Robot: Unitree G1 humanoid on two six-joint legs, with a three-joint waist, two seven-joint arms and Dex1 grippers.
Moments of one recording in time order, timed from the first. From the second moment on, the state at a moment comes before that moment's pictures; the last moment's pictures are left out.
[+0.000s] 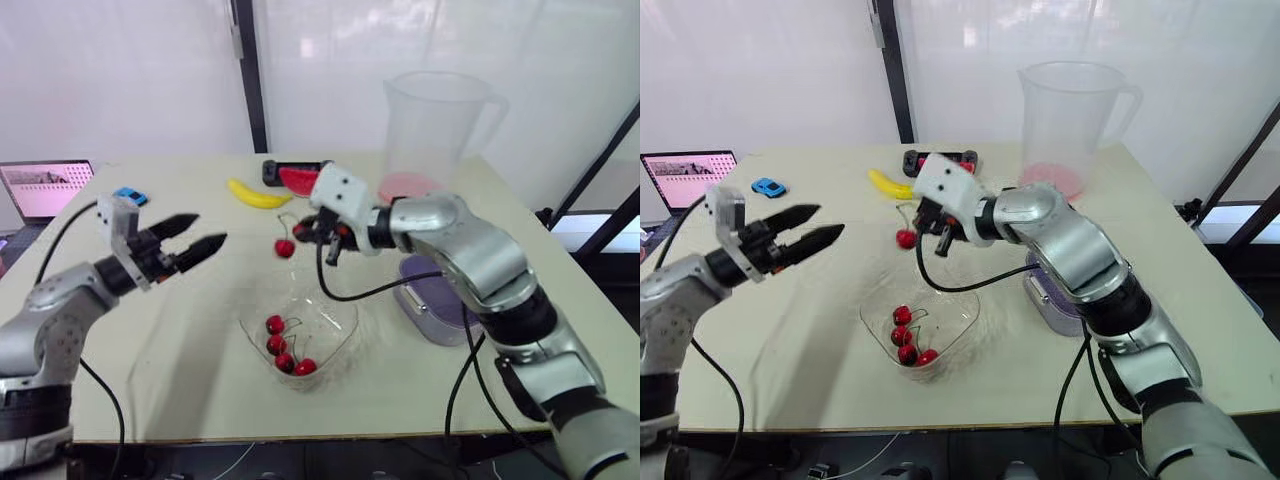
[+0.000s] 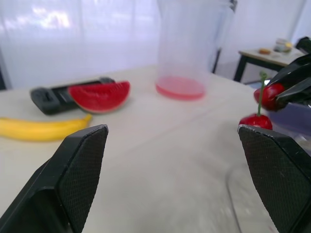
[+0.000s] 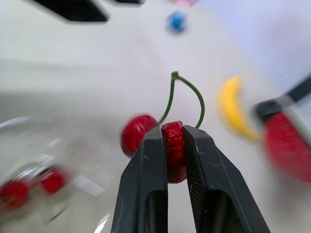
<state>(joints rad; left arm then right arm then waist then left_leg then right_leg) -0.52 0.68 0.34 -0.04 -0.71 0.54 -0.76 -1.02 -0.49 0.31 -0.24 0.19 0.79 0.67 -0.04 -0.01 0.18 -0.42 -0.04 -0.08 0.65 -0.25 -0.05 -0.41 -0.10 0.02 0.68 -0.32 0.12</state>
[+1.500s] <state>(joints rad) -0.72 0.53 0.16 -0.05 -0.75 0.65 -0.83 -0.79 -0.23 0.23 -0.51 0.22 1.01 0.36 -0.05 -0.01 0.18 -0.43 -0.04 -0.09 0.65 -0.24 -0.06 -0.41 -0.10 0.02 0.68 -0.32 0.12</state>
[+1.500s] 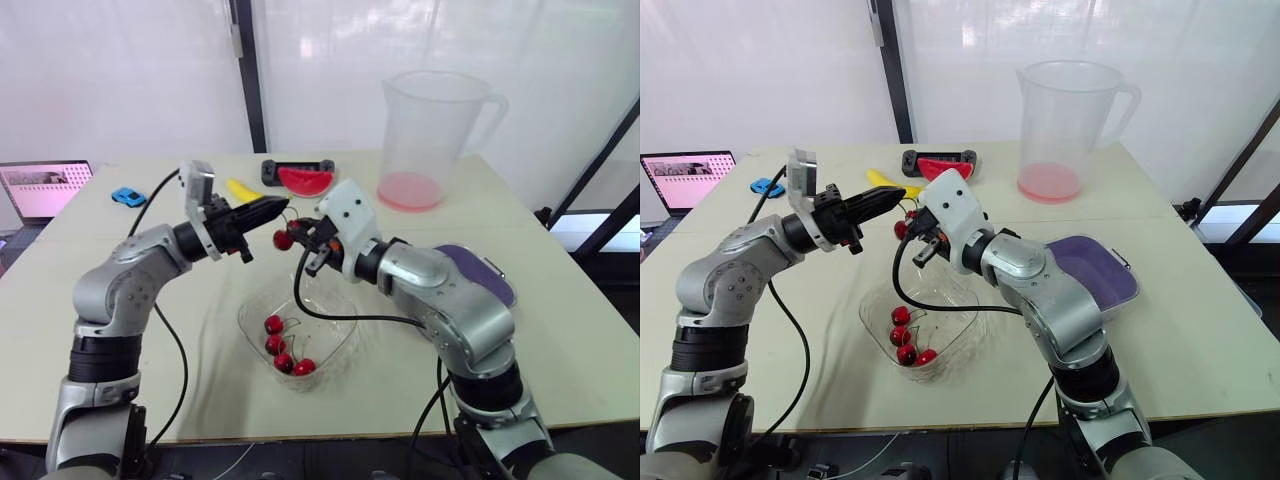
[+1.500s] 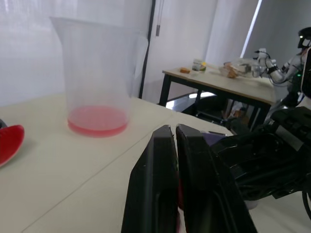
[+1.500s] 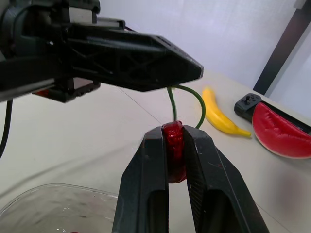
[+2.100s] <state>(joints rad) -0.74 0.49 0.18 -0.04 -0.79 0.64 -0.83 -0.79 -0.23 0.23 -0.51 0.24 1.00 0.36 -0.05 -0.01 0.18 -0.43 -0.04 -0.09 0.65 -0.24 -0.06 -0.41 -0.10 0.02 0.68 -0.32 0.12</state>
